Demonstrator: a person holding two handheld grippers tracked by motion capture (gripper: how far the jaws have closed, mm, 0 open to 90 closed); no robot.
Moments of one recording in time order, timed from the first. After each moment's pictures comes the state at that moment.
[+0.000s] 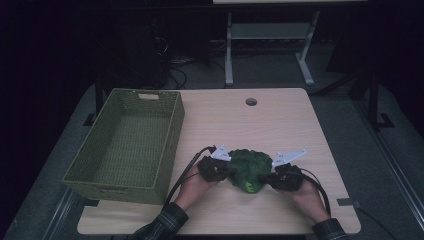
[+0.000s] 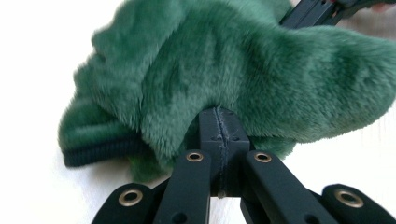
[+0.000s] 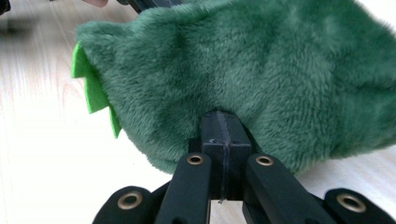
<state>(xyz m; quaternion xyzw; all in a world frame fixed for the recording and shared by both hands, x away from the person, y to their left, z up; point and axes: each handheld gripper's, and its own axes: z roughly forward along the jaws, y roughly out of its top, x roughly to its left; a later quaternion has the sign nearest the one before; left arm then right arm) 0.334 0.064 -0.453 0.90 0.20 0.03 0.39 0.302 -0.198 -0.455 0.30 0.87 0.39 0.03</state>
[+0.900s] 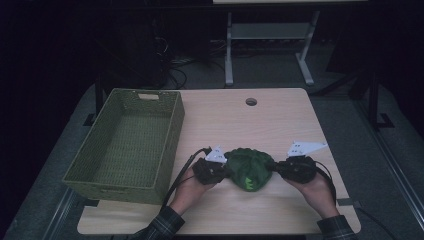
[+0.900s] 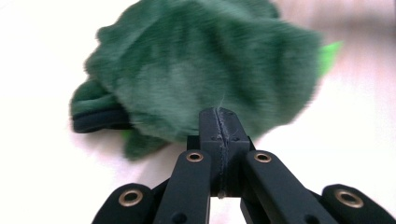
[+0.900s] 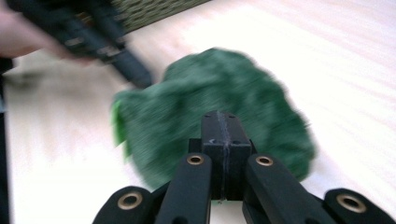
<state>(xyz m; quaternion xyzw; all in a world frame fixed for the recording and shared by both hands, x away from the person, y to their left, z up) 0.316 0.073 -0.435 0.89 0.20 0.03 0.41 0.302 -0.222 -0.414 0.31 0.83 0.45 0.08</state>
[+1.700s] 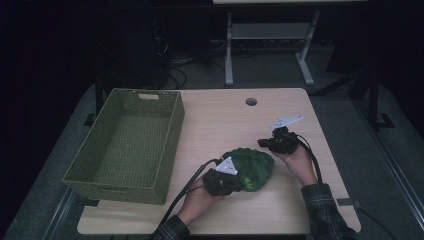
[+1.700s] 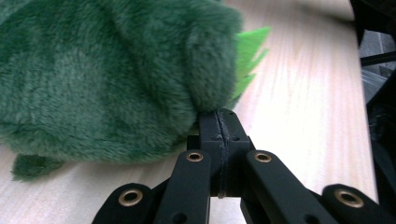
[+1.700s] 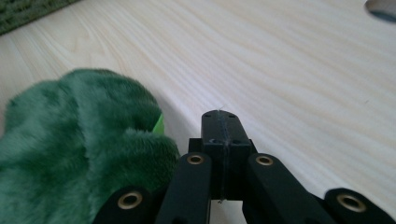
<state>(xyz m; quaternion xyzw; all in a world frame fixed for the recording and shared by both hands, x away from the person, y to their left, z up) 0.300 0.048 -0.455 0.90 0.18 -0.01 0.41 0.400 -0.203 -0.437 0.36 0.84 0.39 0.09</state>
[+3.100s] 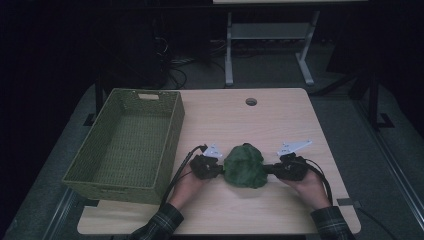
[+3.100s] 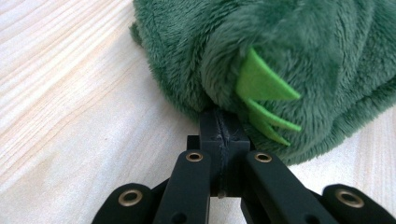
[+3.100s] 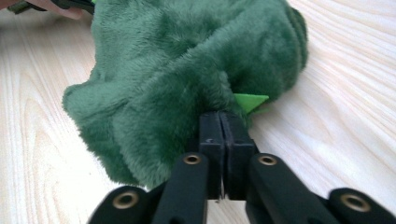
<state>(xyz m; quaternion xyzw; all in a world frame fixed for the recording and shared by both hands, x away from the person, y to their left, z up) 0.347 0.086 -0.463 0.90 0.23 0.05 0.38 0.325 -0.215 -0.447 0.33 0.86 0.39 0.05</state>
